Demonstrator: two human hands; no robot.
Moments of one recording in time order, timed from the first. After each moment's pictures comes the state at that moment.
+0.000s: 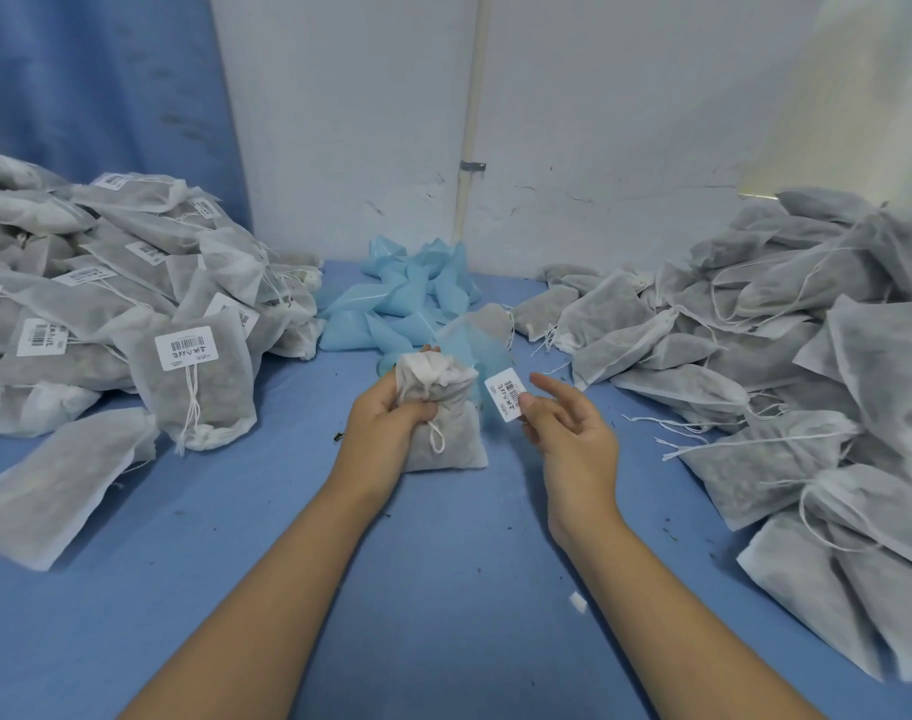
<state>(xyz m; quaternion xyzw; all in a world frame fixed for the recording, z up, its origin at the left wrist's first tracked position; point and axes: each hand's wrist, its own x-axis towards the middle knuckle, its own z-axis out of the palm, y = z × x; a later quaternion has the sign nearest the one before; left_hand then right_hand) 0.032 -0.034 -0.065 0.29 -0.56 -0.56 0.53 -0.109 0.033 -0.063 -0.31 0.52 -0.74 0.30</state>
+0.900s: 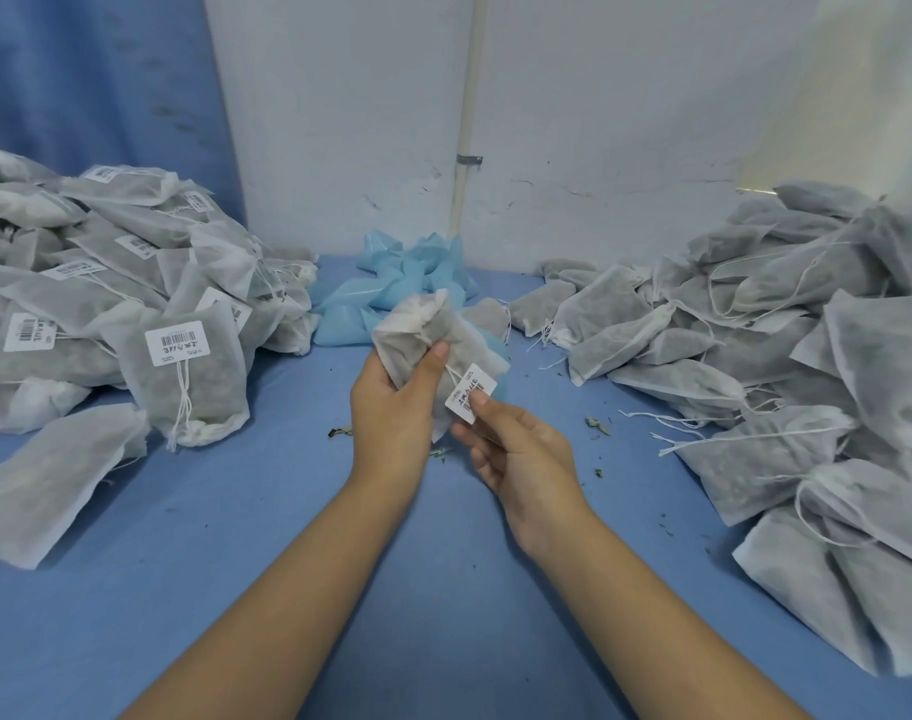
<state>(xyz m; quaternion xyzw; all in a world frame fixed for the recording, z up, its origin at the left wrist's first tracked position) 0.008 -0.017 -0.043 0.29 -0.47 -0.52 0.66 -0.079 0.037 -0.051 -0.23 0.48 -0.68 0.51</state>
